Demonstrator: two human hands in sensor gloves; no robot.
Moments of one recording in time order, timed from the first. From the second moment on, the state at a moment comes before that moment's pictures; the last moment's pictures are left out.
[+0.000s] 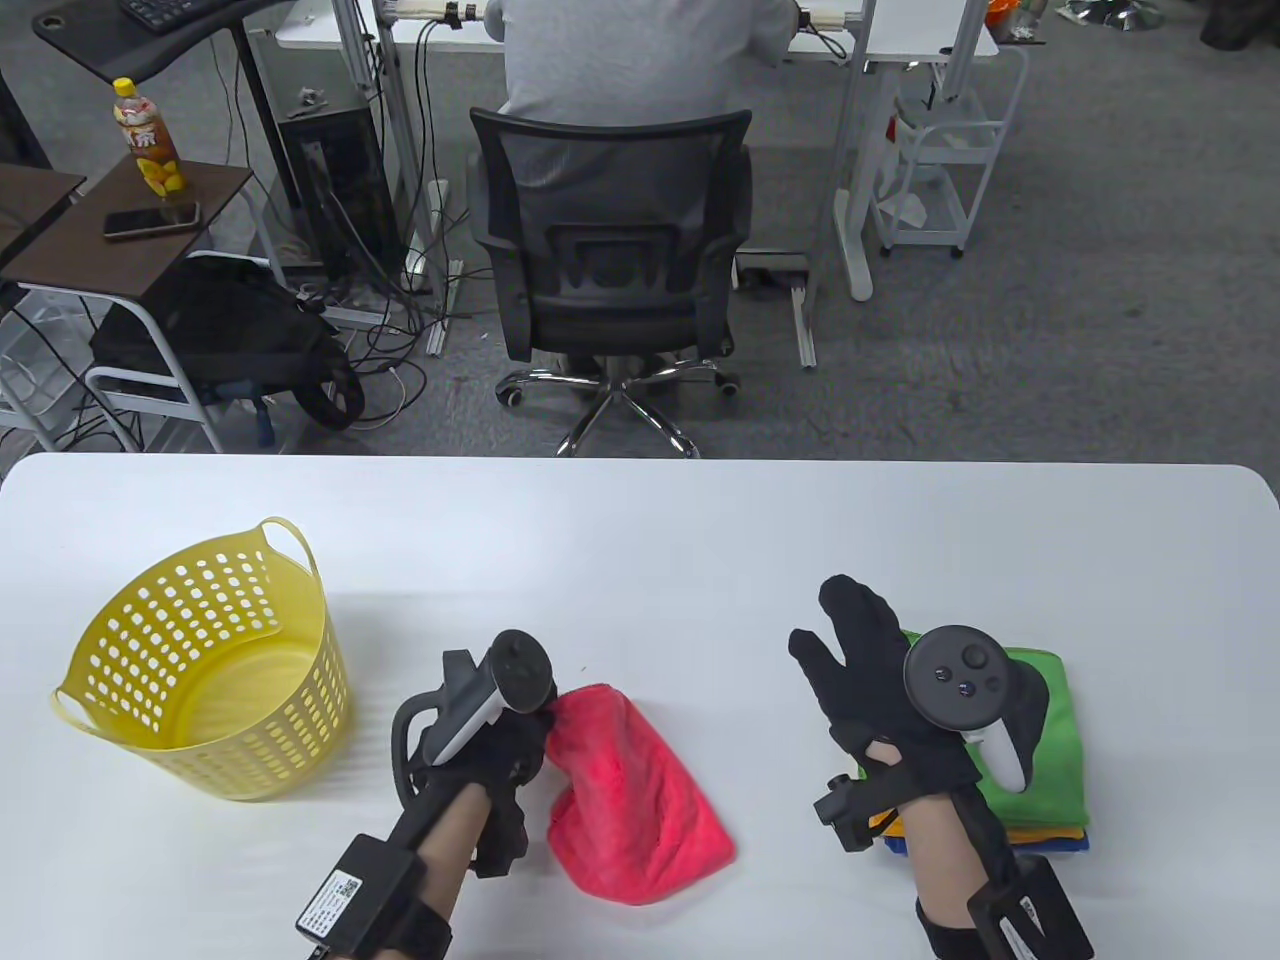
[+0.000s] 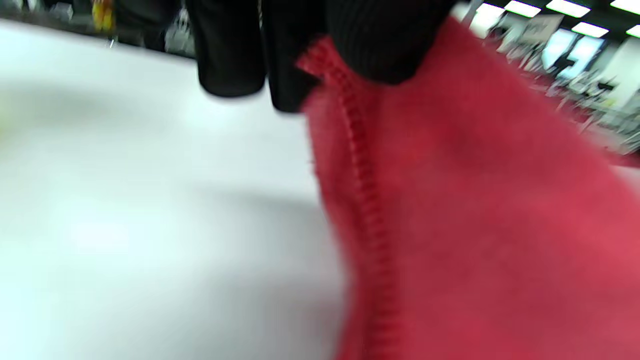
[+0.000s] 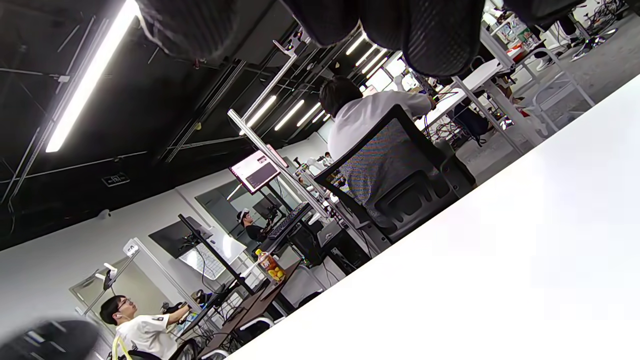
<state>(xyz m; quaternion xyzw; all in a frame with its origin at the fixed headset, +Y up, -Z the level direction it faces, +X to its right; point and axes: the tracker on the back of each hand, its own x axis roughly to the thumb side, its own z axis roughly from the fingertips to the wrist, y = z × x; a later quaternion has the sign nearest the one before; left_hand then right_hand) -0.160 -0.705 -0.351 -0.11 0.00 0.10 0.99 0.188 -0.633 -0.318 0.09 -0.06 0.91 0.40</state>
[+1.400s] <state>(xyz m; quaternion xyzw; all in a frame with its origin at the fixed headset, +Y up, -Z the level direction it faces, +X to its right) -0.075 -0.445 -0.227 0.32 -0.10 -0.11 0.93 0.102 -0.665 -0.313 0.40 0.11 0.79 0.45</state>
